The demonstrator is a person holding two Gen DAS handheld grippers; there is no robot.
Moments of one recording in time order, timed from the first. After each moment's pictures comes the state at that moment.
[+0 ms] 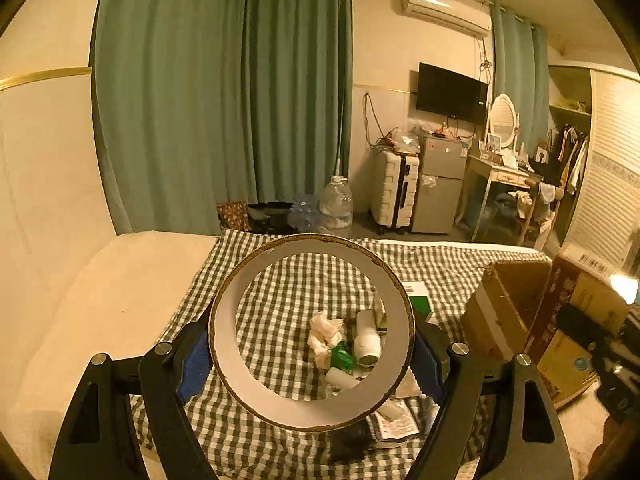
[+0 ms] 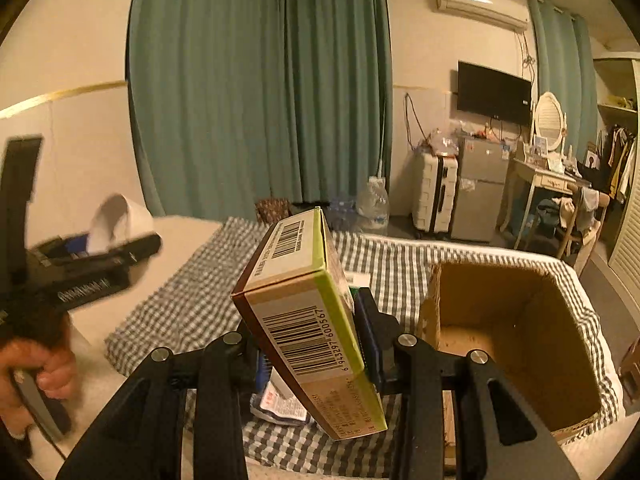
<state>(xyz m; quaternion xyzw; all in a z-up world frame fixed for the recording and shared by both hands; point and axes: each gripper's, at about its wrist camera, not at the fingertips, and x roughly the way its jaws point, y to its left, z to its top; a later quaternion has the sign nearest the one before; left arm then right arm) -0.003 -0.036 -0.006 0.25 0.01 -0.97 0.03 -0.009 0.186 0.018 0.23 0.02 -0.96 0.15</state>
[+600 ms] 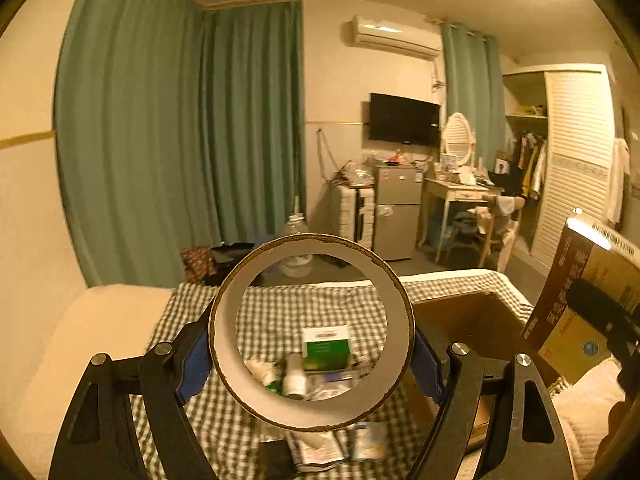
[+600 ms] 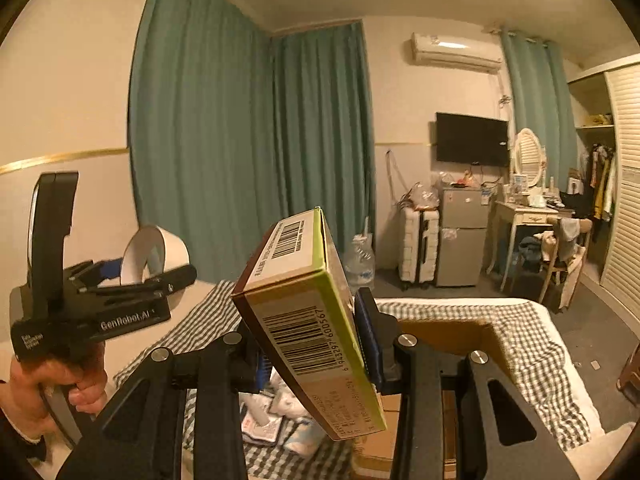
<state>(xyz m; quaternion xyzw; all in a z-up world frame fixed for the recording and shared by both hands) 0.025 0.064 0.063 0.19 -0.02 -0.98 -0.04 0.046 0.272 0.091 0.13 -0.01 -0.98 0.13</state>
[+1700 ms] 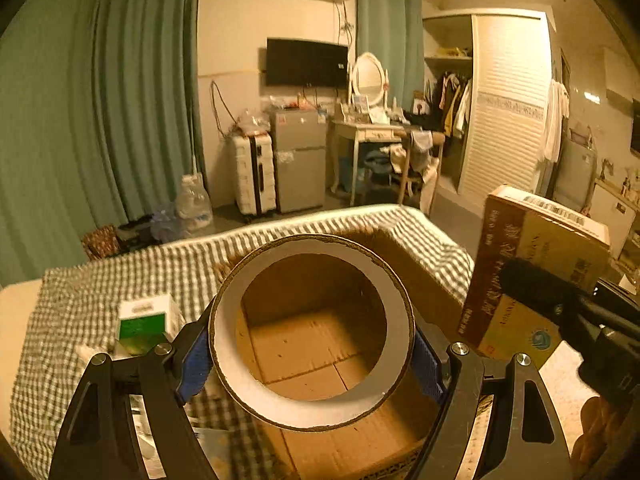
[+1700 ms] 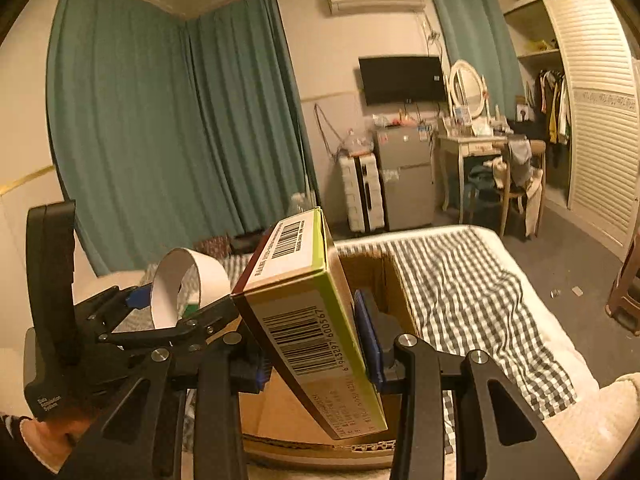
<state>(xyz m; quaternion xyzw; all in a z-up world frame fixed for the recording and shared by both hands) -0.047 0.259 -0.040 0.28 -0.06 -0.94 -0.19 -0.003 0.427 0.010 0.22 -0.08 -0.97 0.05</state>
